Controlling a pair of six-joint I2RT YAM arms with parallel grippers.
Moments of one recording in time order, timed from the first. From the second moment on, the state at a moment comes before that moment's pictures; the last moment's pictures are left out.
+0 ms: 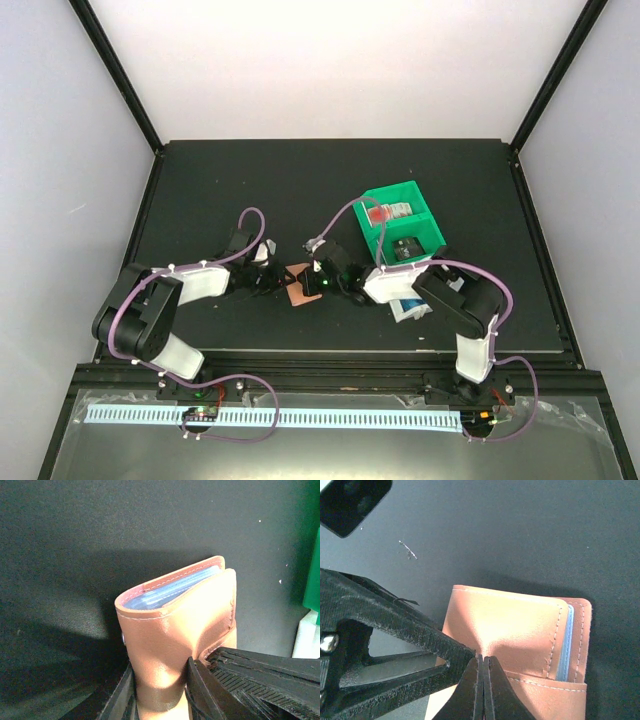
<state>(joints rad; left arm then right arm) -0.37 1.53 0.56 -0.05 0.47 -0.75 0.94 1.91 0.91 0.24 -0.14 0.62</state>
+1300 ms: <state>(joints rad) -0.35 0.97 0.66 -0.46 0.24 -0.62 0.98 1.42 1.05 -0.41 0.29 0.63</state>
